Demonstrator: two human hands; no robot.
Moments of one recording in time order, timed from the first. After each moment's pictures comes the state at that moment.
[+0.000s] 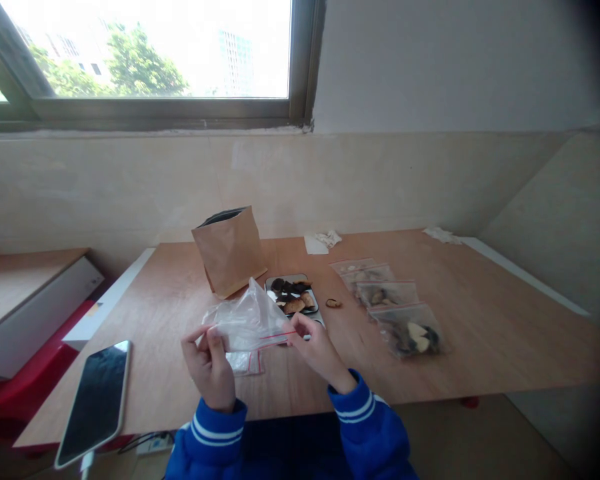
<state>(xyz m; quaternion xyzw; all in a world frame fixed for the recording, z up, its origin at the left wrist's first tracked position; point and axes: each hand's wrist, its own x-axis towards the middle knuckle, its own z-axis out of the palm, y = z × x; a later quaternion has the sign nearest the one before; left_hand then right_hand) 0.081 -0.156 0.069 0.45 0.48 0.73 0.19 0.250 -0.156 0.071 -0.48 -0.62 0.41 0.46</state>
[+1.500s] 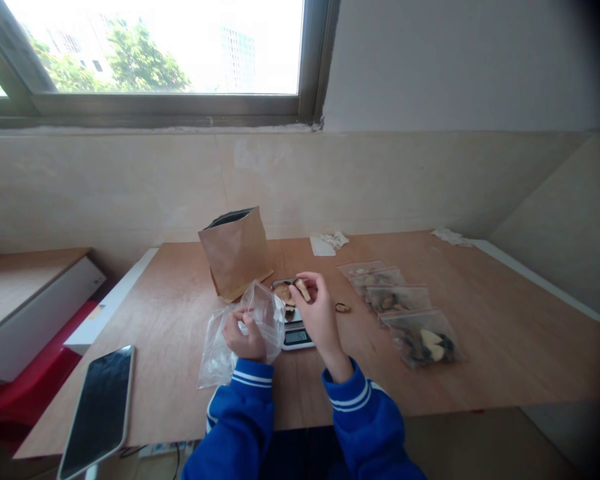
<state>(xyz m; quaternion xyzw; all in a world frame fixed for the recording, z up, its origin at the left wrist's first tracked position) 0.106 -0.095 0.025 0.48 0.60 0.64 0.04 0.236 -0.096 0.086 -0.54 -0.53 0.22 0.61</state>
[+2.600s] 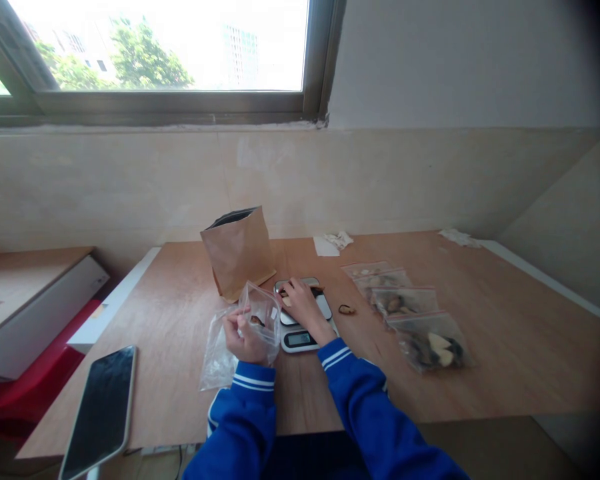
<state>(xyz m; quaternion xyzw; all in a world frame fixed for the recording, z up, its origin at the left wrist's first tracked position) 0.109 -0.088 0.022 0.37 0.53 0.75 0.12 0.238 -0.029 0.023 -0.56 -0.78 -0.03 0.28</state>
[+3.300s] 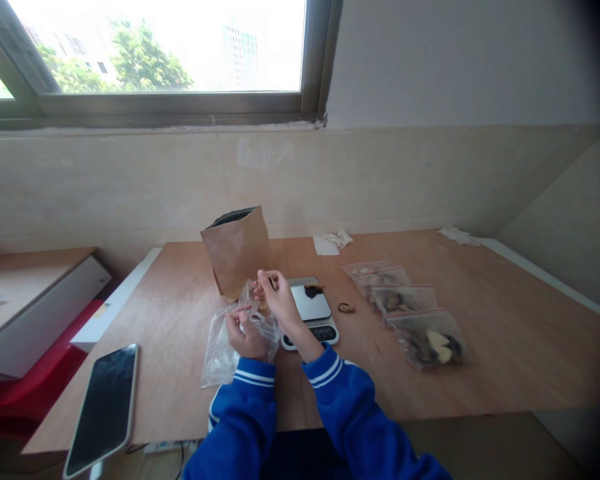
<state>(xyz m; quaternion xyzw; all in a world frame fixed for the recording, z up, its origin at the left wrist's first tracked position) 0.106 -0.083 0.013 0.38 0.53 0.74 0.14 0.170 -0.054 0.083 -0.42 -0.42 0.51 0.62</state>
